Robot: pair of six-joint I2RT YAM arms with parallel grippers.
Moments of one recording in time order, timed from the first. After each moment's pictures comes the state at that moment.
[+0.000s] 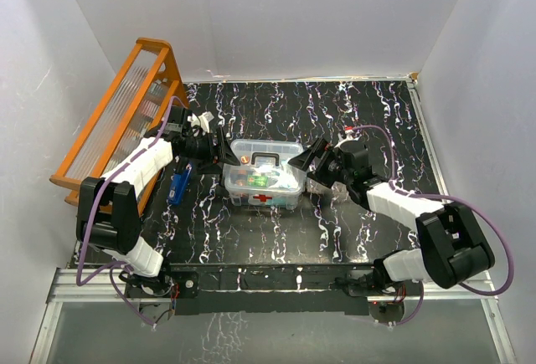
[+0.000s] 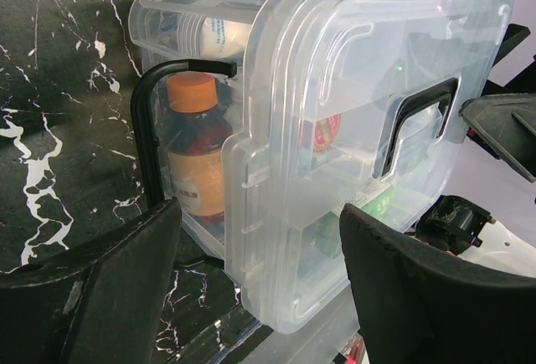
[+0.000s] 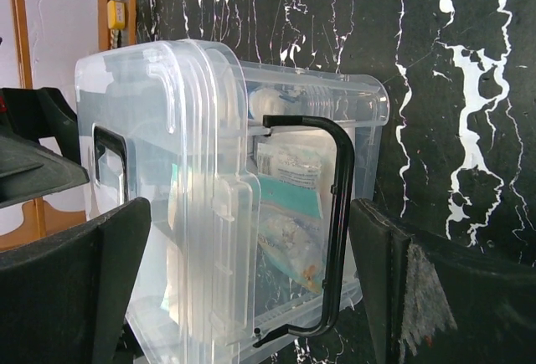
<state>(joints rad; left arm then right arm) -0.21 1.58 1.10 -0.57 0.64 -0.45 0.38 1.33 0.56 0.27 -0.29 0.91</state>
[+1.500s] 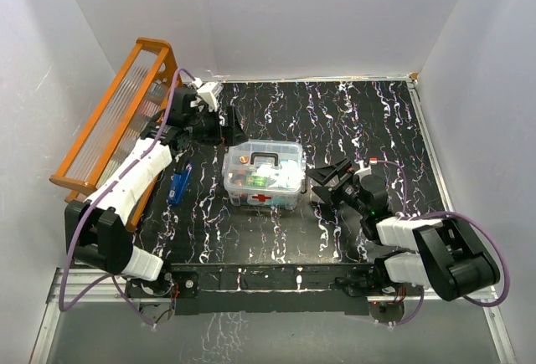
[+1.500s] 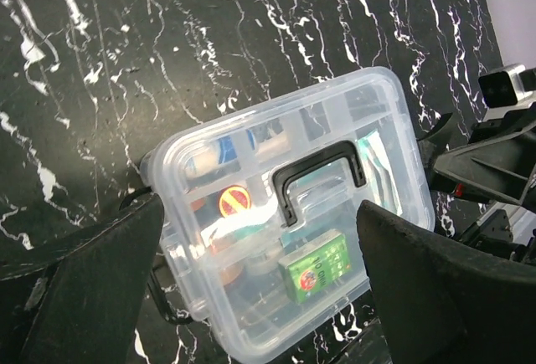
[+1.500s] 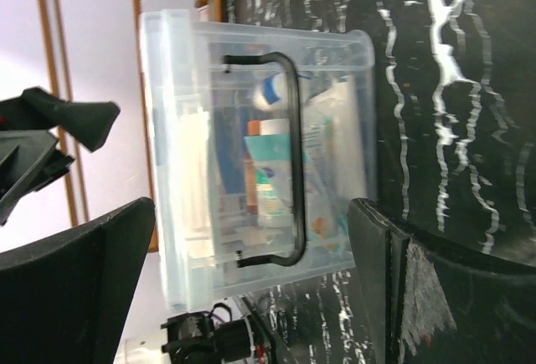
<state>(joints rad) -0.32 1.43 1.21 -0.44 0.42 -0.29 0.29 1.24 0.15 0.81 -0.32 1.27</state>
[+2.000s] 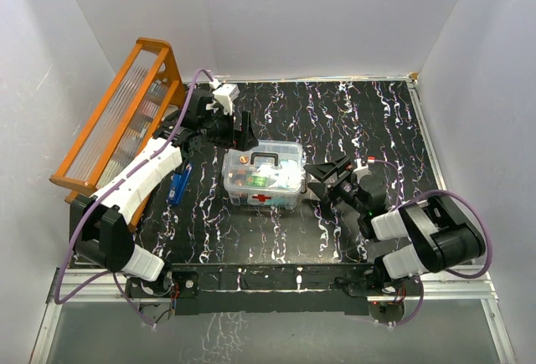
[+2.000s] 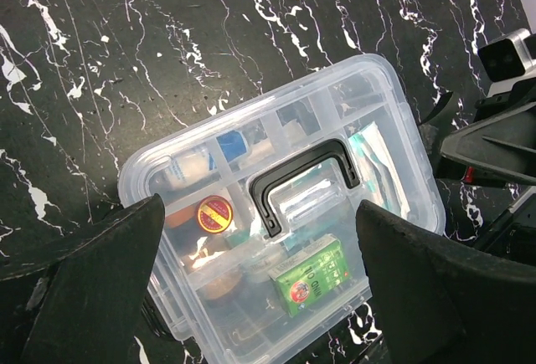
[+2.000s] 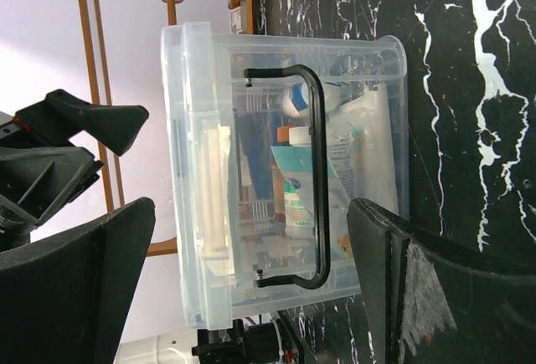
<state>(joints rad) -0.44 1.47 1.26 -0.44 0.33 -0.23 0.29 1.42 0.15 1.11 -0.36 1.39</state>
